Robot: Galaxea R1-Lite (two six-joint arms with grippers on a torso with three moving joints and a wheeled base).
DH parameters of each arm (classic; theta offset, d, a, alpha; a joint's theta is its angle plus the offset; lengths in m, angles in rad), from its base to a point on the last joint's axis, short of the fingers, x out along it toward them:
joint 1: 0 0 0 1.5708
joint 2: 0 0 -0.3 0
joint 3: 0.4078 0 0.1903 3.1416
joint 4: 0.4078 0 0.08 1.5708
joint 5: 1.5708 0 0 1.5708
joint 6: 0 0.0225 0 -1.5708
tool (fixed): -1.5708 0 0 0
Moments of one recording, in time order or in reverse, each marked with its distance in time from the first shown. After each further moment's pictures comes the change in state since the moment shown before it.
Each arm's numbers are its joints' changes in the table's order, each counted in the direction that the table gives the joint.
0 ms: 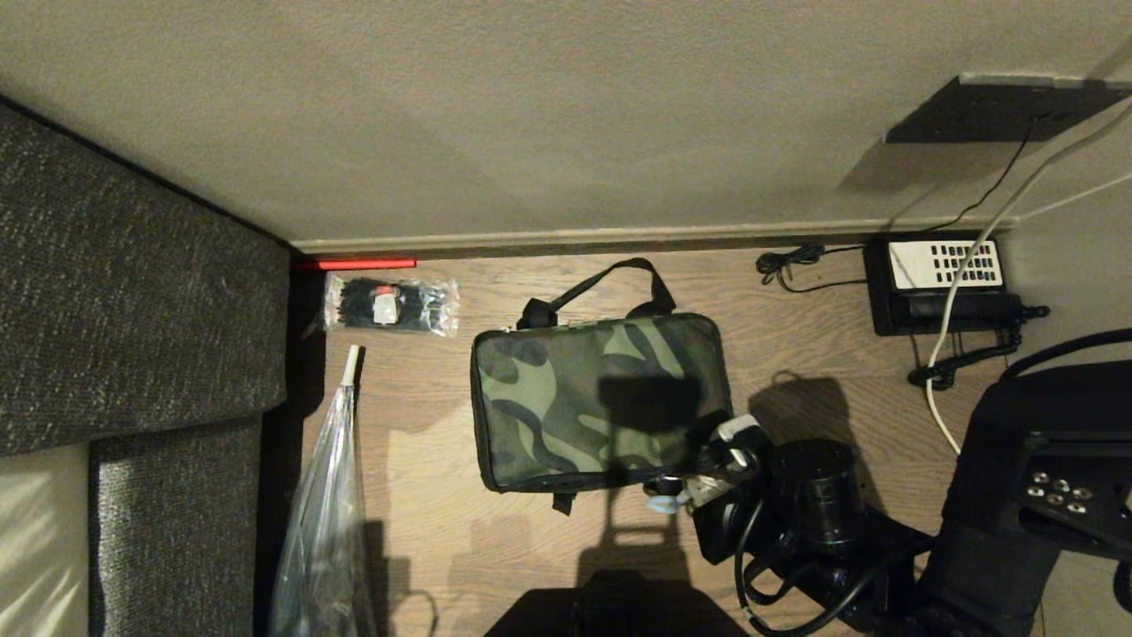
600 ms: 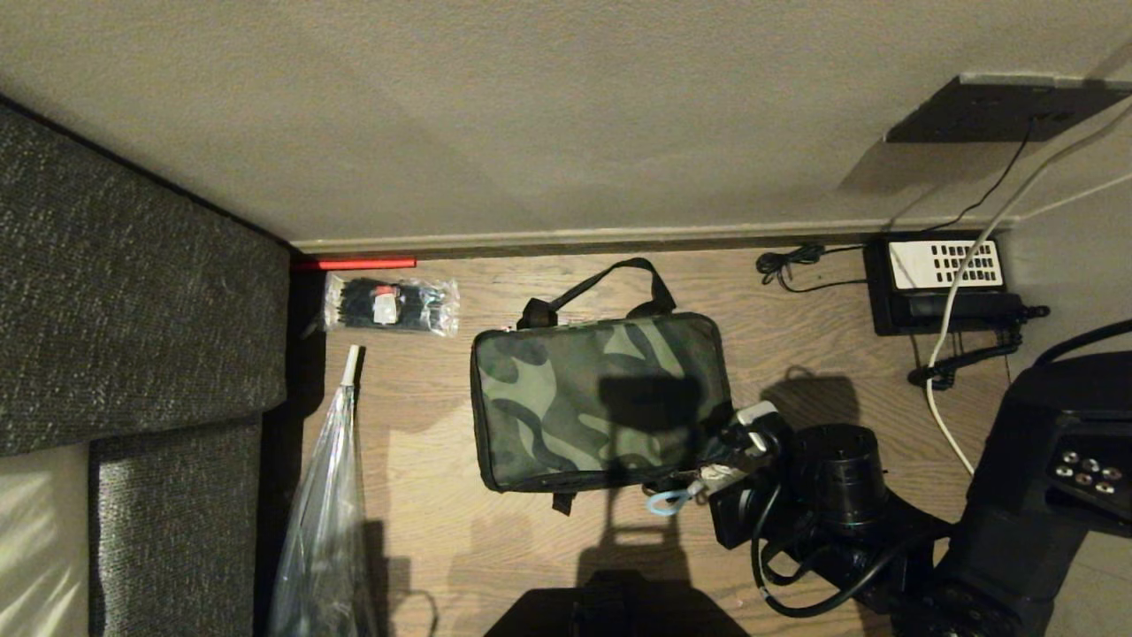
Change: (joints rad) left arm 0.000 0.000 0.000 0.000 0.000 0.000; right arm -0.061 0.033 -0.008 0.017 0.044 0.000
